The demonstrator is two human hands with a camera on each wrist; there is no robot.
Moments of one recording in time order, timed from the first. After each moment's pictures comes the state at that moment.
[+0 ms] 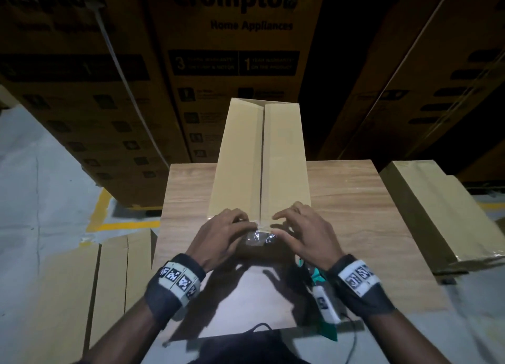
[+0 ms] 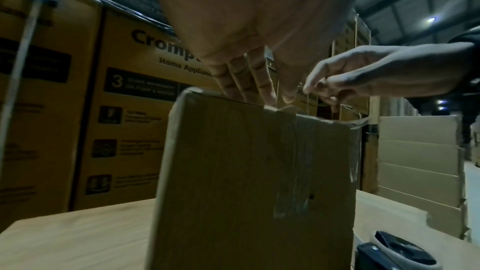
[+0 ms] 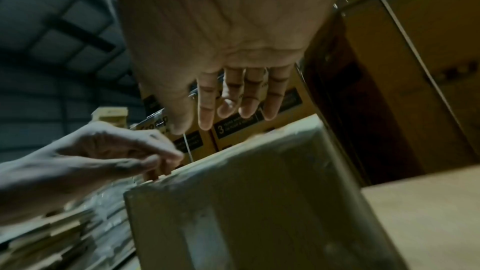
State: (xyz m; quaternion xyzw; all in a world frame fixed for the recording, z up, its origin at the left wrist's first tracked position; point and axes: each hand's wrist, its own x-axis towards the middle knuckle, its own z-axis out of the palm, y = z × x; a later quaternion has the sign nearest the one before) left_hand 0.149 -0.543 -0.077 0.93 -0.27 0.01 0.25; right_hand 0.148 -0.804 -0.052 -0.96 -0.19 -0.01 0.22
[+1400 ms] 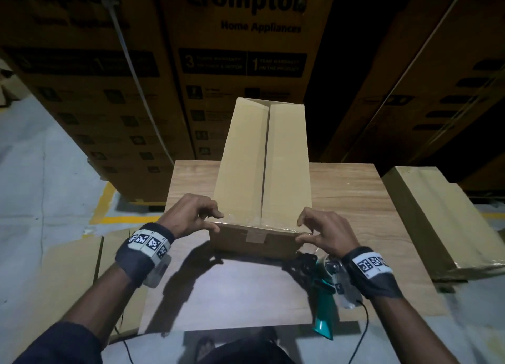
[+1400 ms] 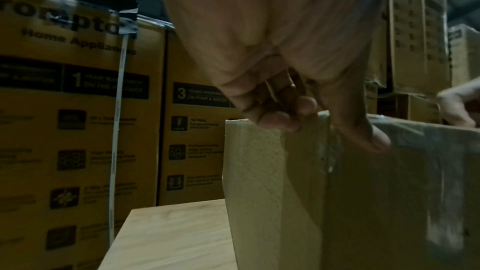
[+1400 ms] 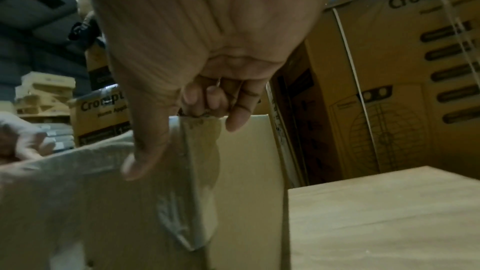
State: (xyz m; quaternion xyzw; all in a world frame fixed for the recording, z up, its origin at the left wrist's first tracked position) left_hand 0.187 -0.475 -0.067 0.92 -0.17 -0.12 0.32; right_hand 0.172 -0.858 -0.082 -0.96 -0.15 0.06 0.21
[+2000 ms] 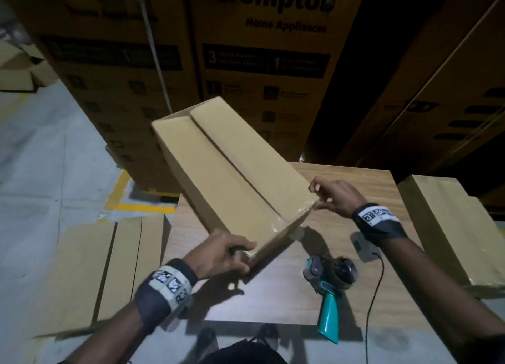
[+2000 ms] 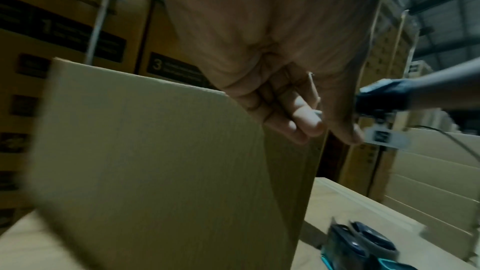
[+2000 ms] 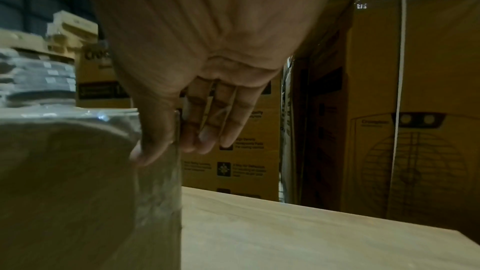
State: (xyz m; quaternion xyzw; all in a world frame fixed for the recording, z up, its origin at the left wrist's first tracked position) left_hand 0.106 -0.519 -0.083 0.88 -0.18 -0.20 0.39; right_hand 0.269 -0.857 -0.064 -0.97 -0.20 0.12 0.09
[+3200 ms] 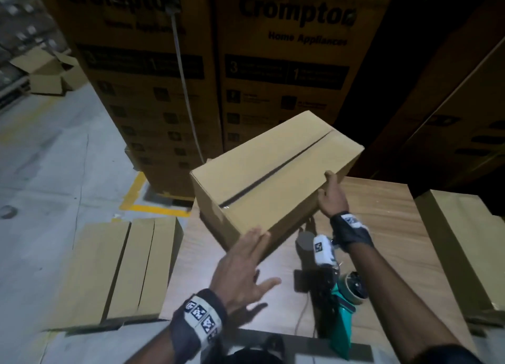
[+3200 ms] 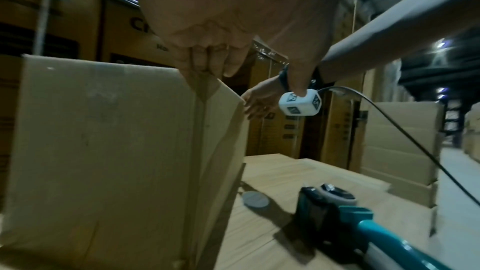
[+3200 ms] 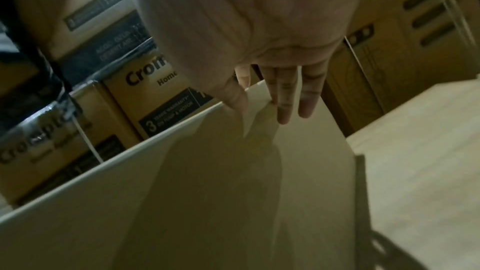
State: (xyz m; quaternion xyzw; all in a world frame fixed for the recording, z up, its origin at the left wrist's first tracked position) left_hand 0.063 -0.552 -0.102 0.97 -0.12 -0.07 0.19; right_hand 0.283 -0.790 -0.100 -0.94 0.05 0.04 0.32
